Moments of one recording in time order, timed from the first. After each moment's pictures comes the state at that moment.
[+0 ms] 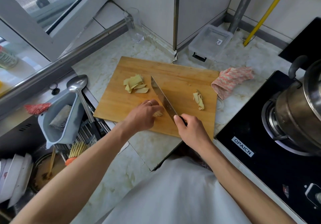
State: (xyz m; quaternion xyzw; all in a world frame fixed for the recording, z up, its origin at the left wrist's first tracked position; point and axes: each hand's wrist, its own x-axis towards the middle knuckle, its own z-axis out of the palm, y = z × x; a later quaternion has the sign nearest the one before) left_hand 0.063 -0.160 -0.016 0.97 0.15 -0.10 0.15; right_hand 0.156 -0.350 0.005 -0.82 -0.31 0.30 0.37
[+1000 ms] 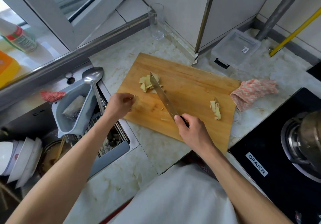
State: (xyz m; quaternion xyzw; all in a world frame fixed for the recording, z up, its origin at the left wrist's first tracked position) left_hand 0.000 -0.076 -0.006 0.75 0.51 0.07 0.41; right_hand 0.150 -0.307 0.007 -0.79 -0.35 0.34 0.38
